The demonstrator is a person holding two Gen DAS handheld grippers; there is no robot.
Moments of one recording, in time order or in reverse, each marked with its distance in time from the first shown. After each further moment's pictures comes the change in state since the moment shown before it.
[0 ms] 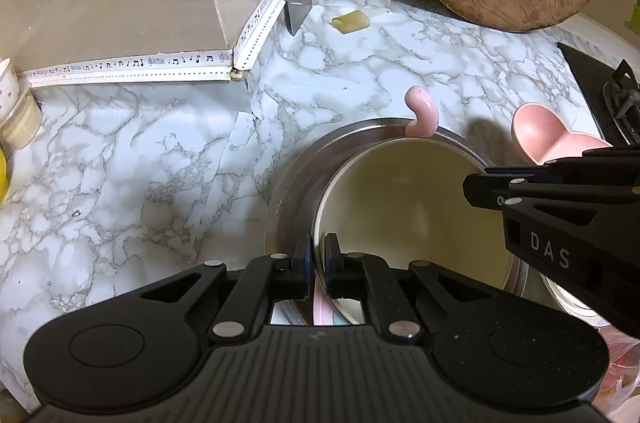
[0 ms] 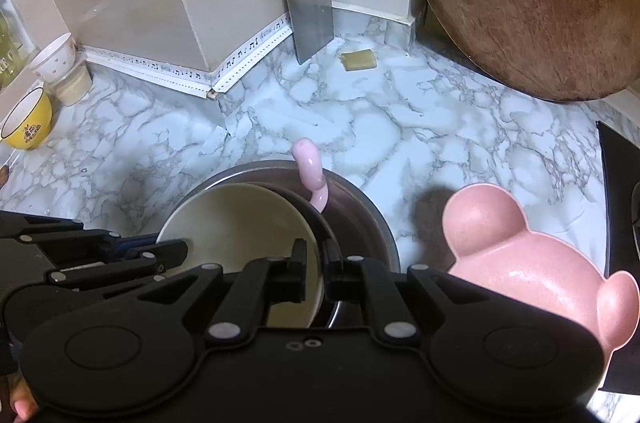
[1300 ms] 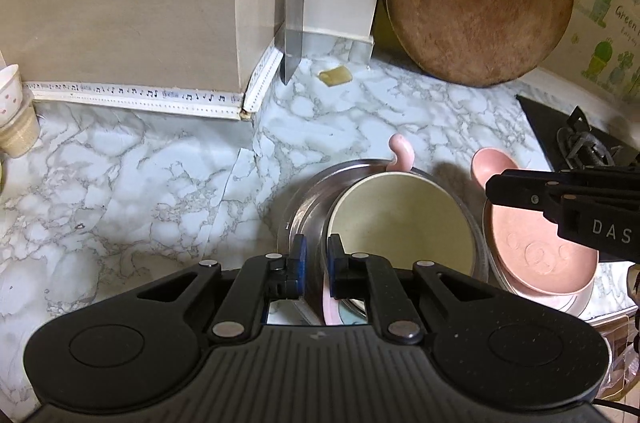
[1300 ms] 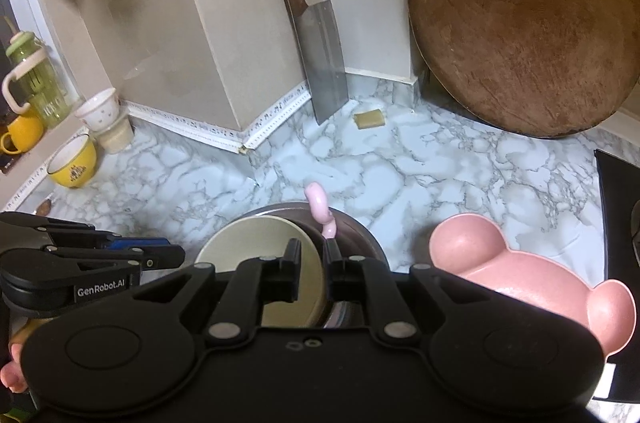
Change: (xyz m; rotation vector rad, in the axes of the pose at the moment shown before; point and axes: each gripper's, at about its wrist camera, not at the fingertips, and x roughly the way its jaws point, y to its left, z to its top) left arm -0.053 0.033 -0.020 -0.042 -0.170 -0.125; right arm -0.058 -0.017 -0.020 0.017 -0.218 0.107
